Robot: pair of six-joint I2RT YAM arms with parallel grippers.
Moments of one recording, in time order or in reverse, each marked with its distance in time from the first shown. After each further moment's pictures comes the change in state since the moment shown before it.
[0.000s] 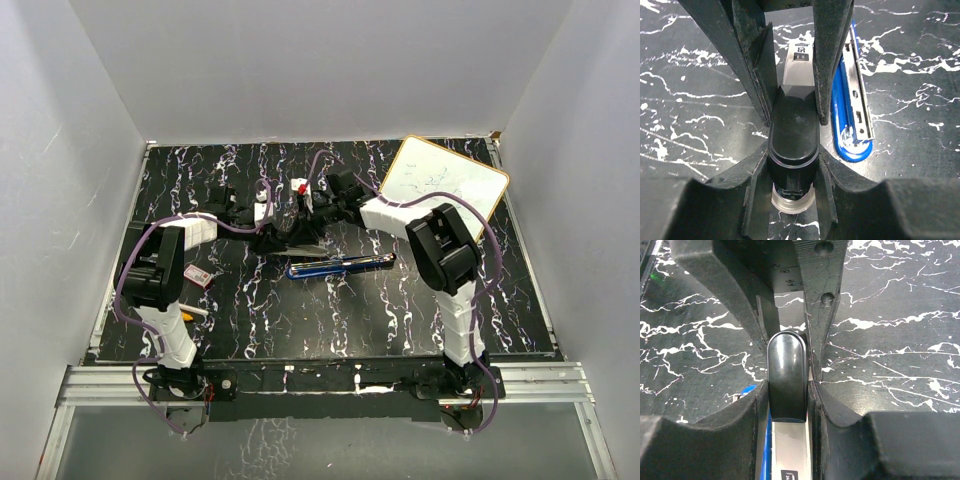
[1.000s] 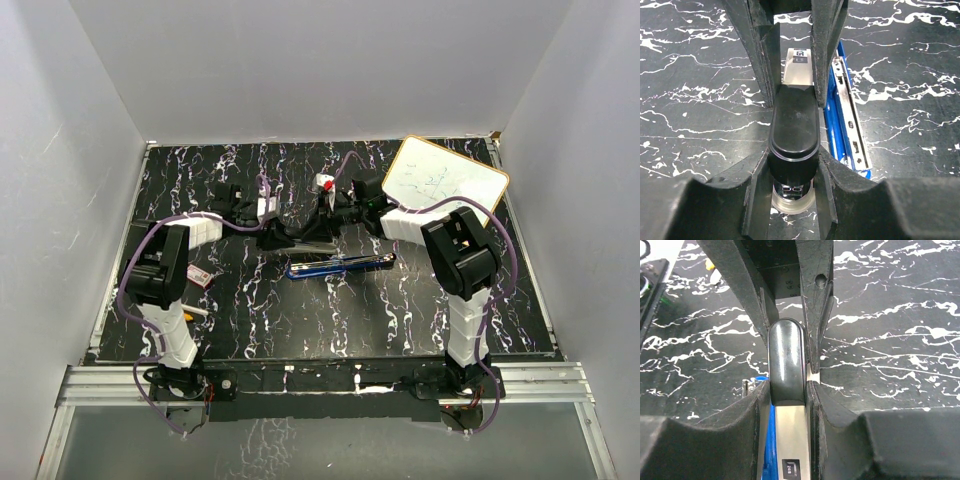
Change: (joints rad) left arm -0.030 0.019 0.021 0.107 0.115 -0.097; right arm -0.088 -0.124 -0.270 0.383 -0.068 0.217
